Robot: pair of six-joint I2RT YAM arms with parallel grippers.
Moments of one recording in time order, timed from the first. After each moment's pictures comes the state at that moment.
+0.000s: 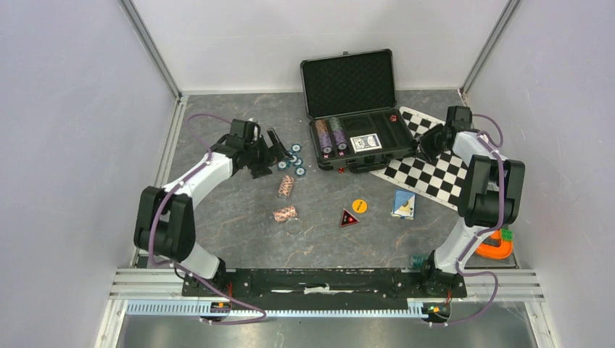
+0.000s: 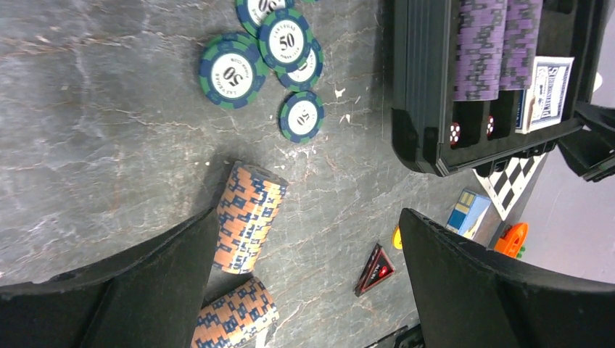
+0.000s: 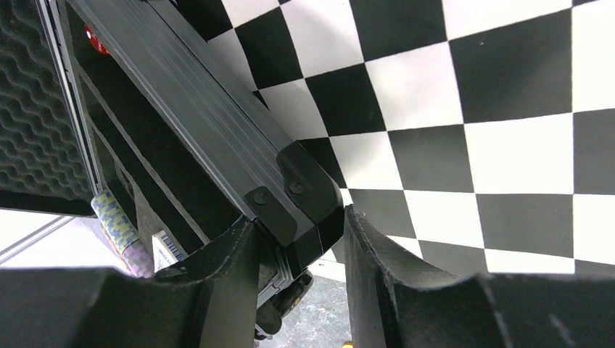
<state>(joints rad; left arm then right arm) -0.28 1.52 1.02 -0.34 0.25 -0.75 -0.20 1.82 1.23 -0.41 -0.26 0.88</state>
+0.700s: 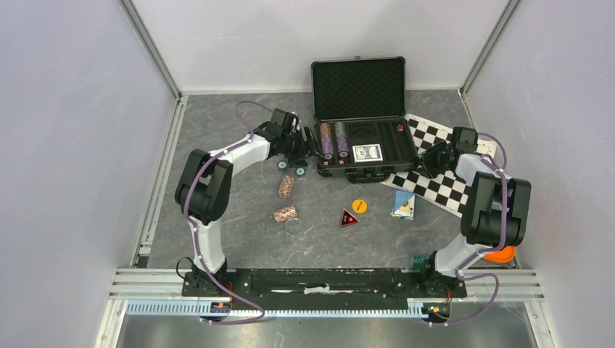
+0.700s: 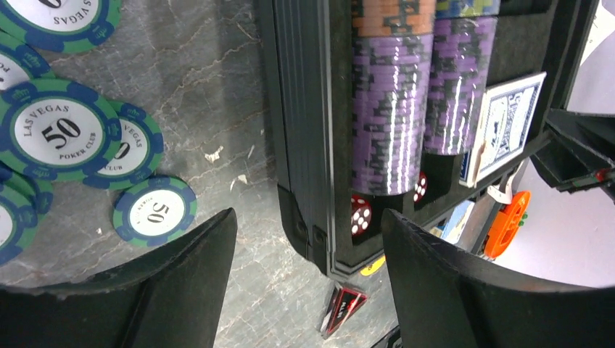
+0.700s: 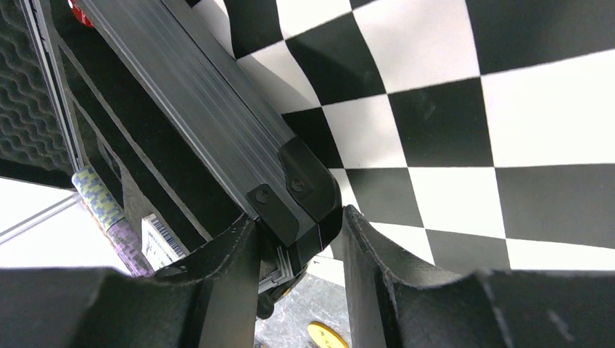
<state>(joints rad) -0.45 1.94 1.35 -0.28 0.35 -0.75 -0.25 1.66 0.94 -0.26 -0.31 0.85</state>
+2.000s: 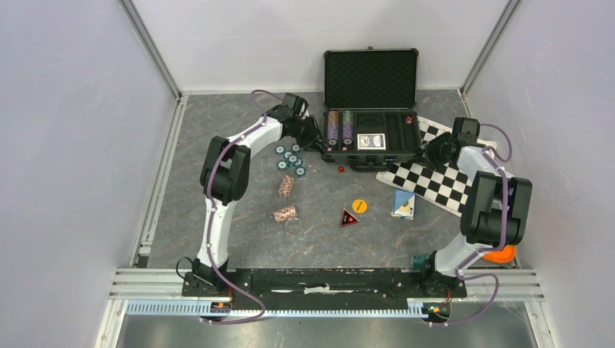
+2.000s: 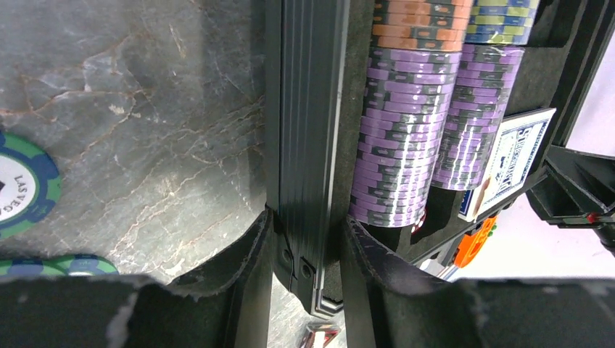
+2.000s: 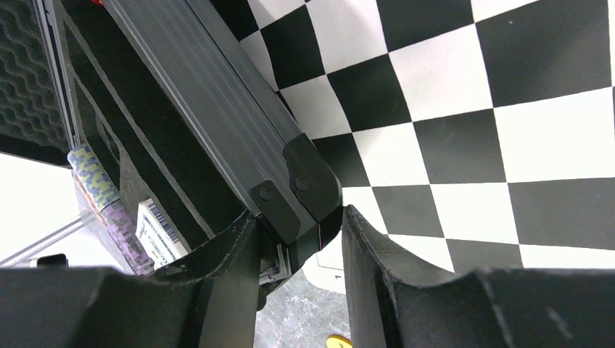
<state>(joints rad) -0.44 2.24 1.76 -0.43 0.44 -0.76 -0.23 1.65 1.03 -0.32 -0.25 0.88</state>
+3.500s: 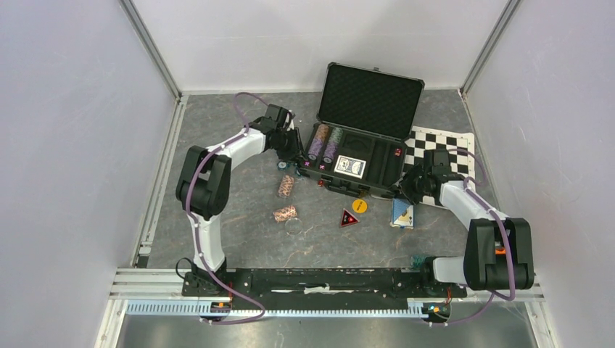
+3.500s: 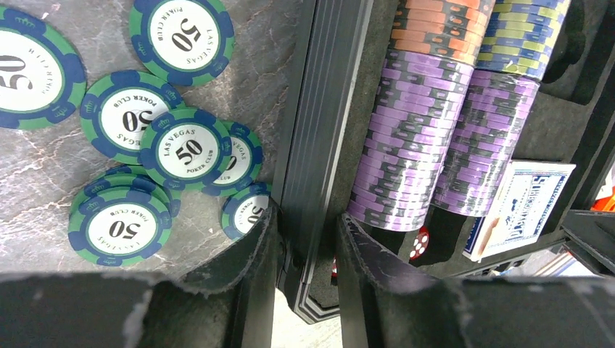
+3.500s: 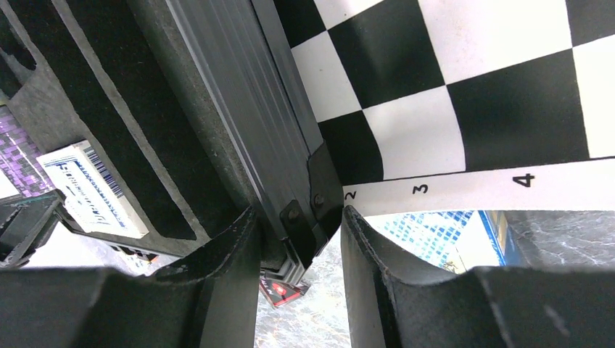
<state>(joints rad) -0.40 1.99 1.41 -0.40 0.32 -0.54 0.02 1.32 0.65 -0.36 -0.23 0.88</state>
